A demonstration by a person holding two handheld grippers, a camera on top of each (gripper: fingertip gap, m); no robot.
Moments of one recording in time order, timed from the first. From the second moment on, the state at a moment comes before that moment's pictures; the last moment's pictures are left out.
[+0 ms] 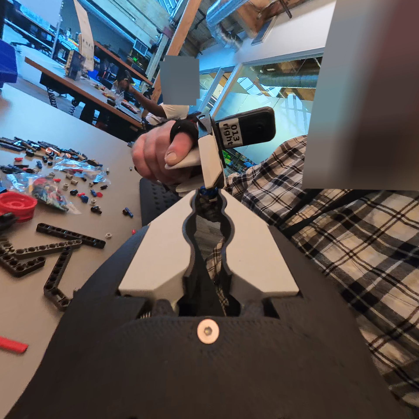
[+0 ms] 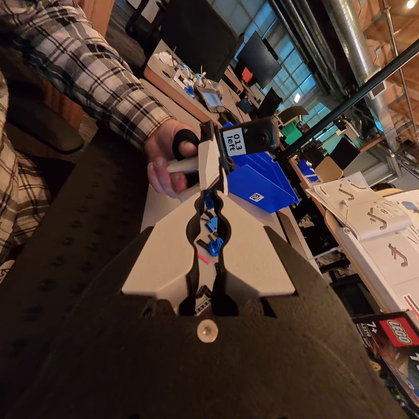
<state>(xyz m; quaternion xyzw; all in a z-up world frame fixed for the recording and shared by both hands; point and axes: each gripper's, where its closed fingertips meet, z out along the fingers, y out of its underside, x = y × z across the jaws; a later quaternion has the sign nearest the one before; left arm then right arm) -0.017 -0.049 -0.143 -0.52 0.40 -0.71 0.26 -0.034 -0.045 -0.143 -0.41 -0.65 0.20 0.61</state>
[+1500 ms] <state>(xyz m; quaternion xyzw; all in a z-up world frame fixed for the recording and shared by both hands) -0.019 -0.039 -0.141 -0.51 0.35 -0.73 0.29 -0.041 -0.032 -0.148 -0.41 -0.67 0.09 0.61</state>
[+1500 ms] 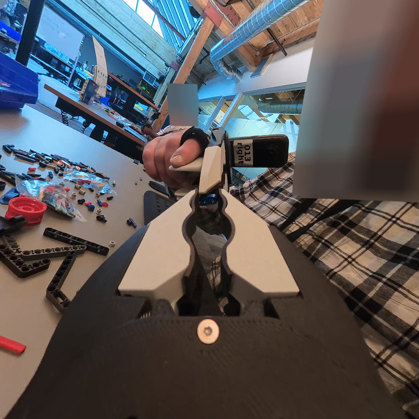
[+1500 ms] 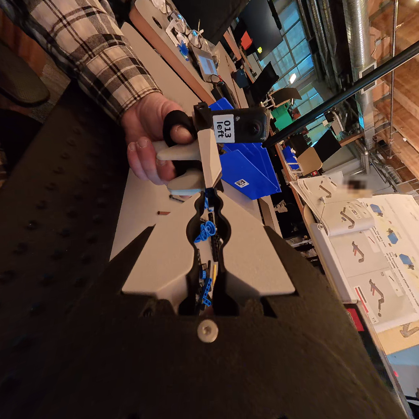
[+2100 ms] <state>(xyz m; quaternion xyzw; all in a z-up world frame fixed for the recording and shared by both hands) -0.037 0.007 -0.270 -0.75 0.51 -0.23 0.36 -0.017 0.011 -0.218 -0.49 -0.75 0.14 0.43</state>
